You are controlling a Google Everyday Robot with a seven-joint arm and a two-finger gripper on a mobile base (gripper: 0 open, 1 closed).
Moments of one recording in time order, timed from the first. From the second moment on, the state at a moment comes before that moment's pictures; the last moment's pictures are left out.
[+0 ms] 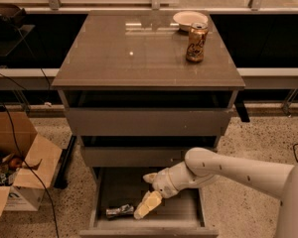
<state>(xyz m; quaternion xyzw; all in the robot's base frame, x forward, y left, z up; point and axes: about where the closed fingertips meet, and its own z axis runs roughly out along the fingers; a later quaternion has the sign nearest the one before) 0.464 0.019 0.462 -0.48 0.74 0.43 0.20</state>
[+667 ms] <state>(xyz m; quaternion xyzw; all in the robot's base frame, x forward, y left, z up) 0.497 0.019 0.397 -0.50 0.71 0.44 0.22</state>
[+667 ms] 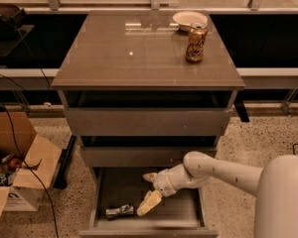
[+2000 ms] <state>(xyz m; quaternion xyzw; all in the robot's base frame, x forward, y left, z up) 0.519 0.030 0.336 -0.52 0.71 0.39 0.27</state>
